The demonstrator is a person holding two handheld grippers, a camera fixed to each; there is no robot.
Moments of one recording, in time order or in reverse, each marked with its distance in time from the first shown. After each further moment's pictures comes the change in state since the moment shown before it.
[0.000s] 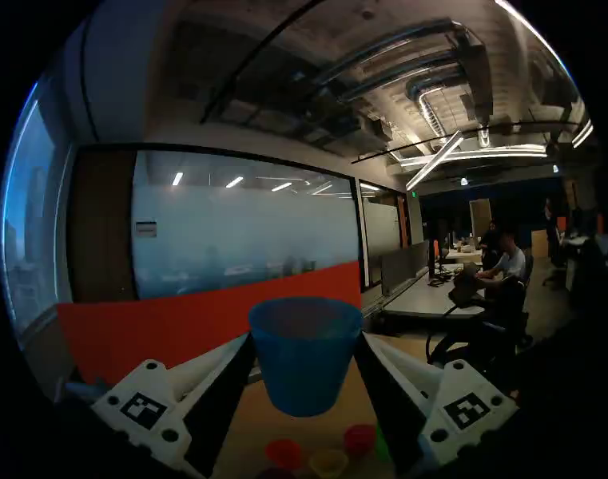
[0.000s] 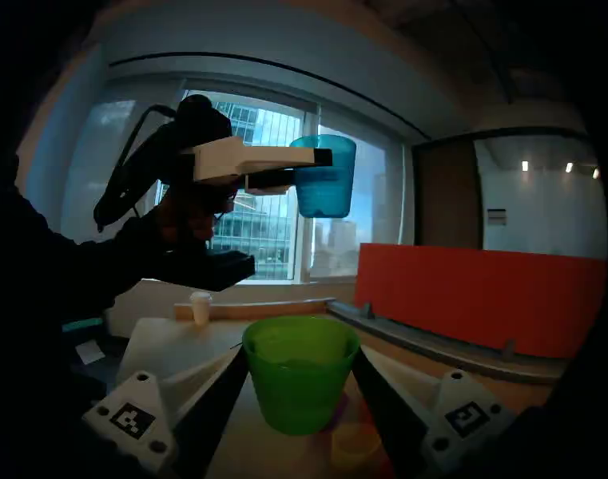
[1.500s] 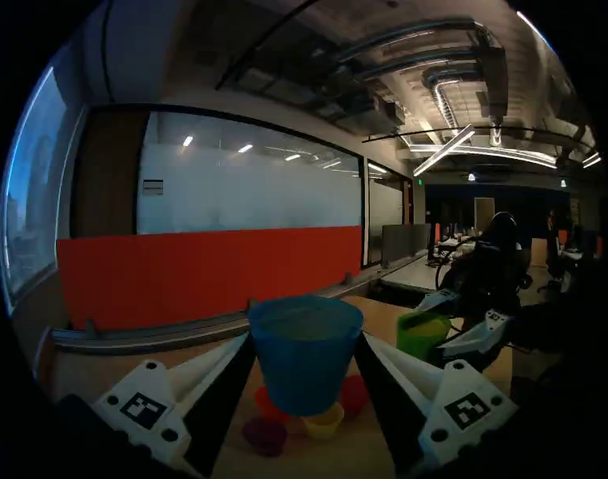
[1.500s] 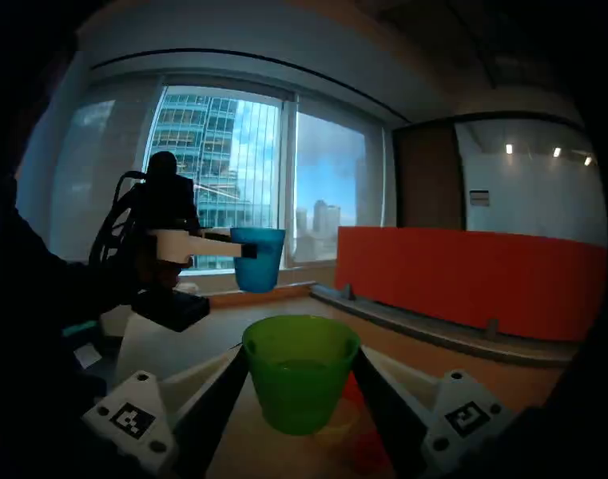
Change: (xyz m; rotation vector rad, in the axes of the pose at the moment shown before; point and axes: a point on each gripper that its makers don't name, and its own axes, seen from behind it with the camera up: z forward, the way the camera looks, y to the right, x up) left arm -0.118 -0.009 -0.044 0.009 -0.113 -0.075; right arm -0.011 0.026 -0.039 -0.069 -0.066 0.051
